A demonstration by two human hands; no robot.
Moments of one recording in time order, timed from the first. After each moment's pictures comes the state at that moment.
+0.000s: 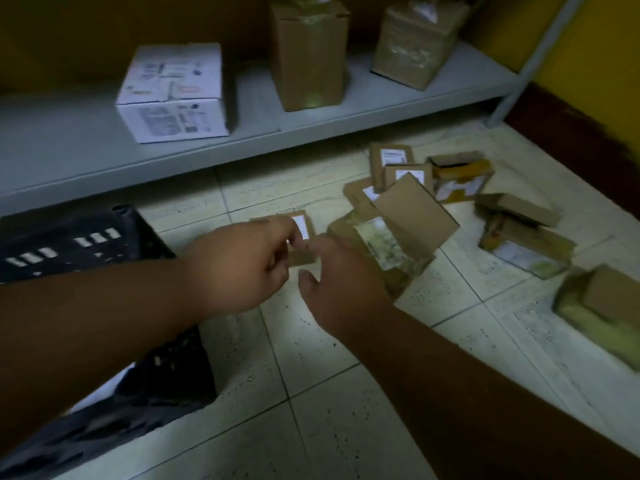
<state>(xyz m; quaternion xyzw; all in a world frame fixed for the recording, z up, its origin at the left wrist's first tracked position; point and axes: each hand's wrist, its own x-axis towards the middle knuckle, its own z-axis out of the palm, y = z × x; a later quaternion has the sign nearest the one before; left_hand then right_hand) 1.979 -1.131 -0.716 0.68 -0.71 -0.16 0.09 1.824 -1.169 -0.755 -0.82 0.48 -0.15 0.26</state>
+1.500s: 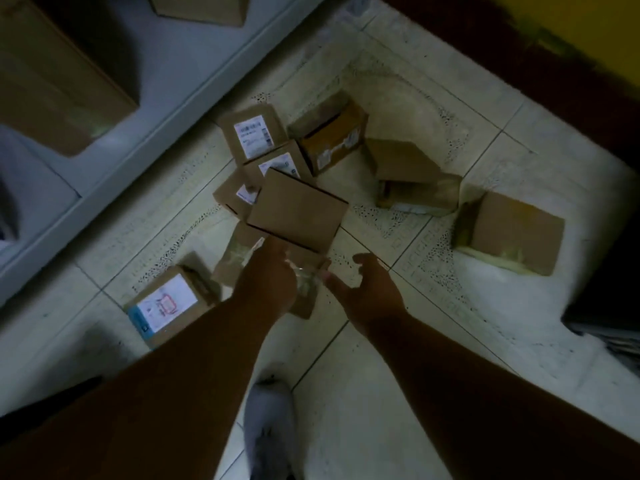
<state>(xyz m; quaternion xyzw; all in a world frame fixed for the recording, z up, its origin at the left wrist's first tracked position) 1.801 -1.390 -0.754 0.74 -0.52 -0.43 0.04 1.651 -1.351 -0.758 -0.41 0.76 -0.08 0.49</state>
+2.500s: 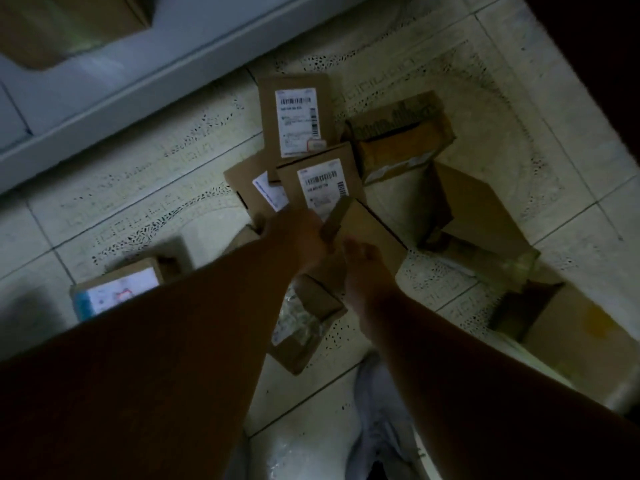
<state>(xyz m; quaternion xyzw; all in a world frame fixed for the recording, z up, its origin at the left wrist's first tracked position) 1.811 -1.529 -0.877 0.72 -0.51 -0.46 -0.08 1.693 -1.495 -0.854 -0.28 0.75 -0.06 0.60</state>
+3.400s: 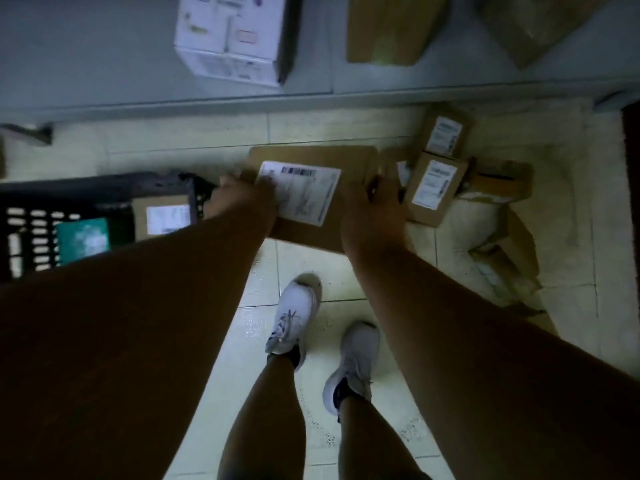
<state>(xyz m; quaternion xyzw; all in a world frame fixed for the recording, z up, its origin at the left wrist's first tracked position) 2.020 -1.256 -0.583 0.94 -0.05 -0.32 0.11 1.887 -1.331 -0.544 -0.55 0.62 -0.09 0.56</state>
